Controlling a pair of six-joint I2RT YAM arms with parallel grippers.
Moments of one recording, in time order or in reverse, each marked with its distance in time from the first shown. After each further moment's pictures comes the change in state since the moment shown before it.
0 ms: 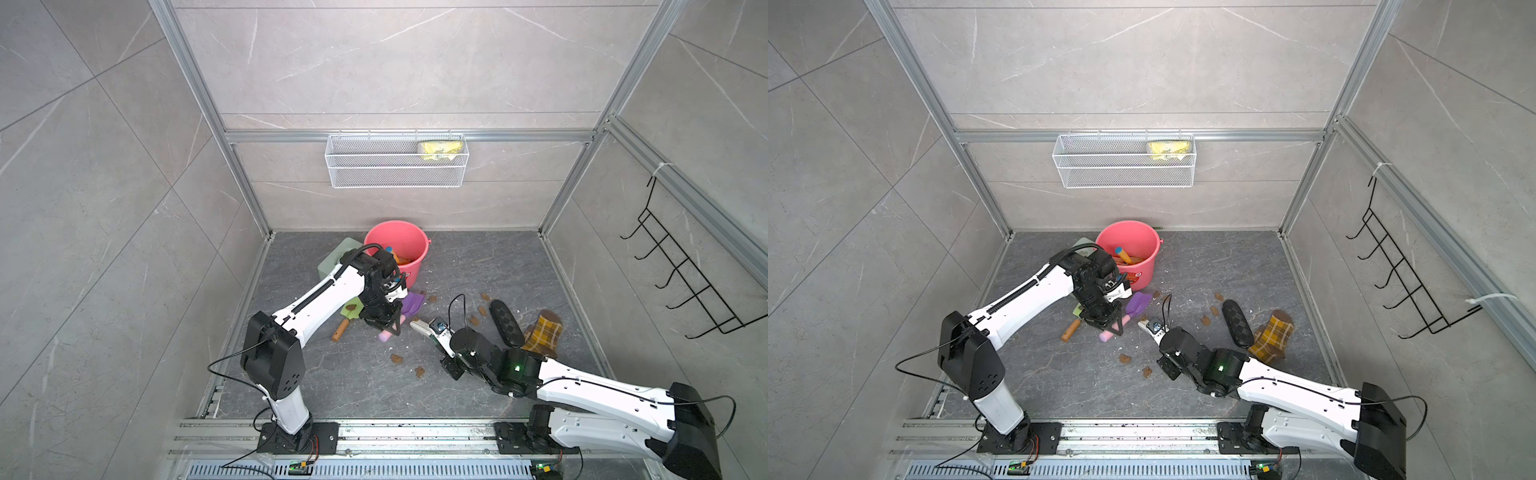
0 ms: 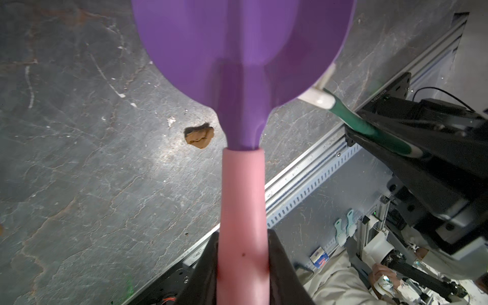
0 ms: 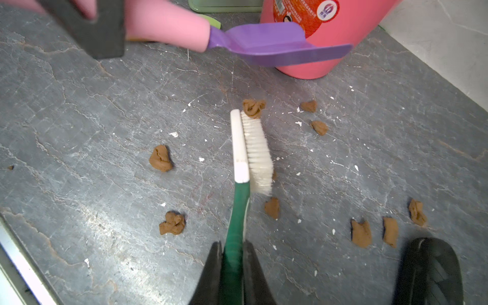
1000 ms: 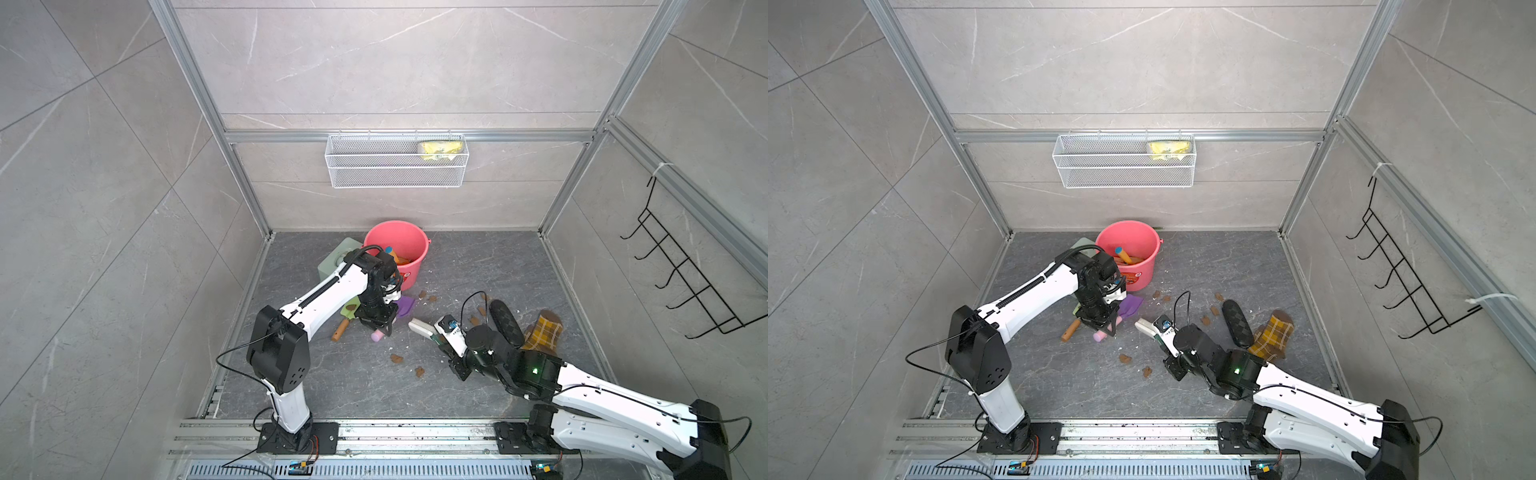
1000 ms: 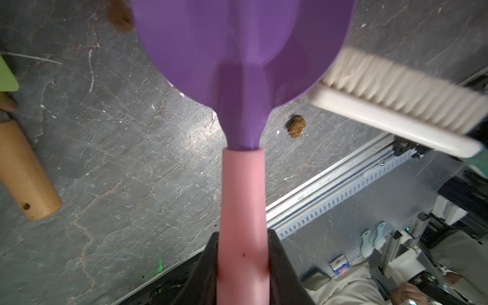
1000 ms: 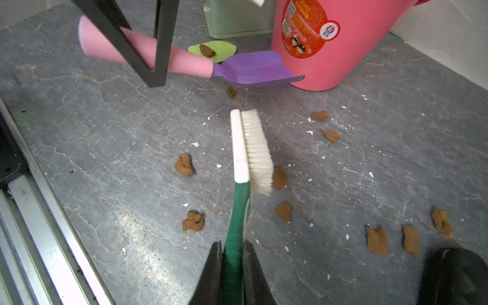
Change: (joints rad) left arm 0.048 0.048 0.003 -0.034 -0.105 0.000; right arm -0.032 -0.122 -0.022 -0.016 -0.137 -0.026
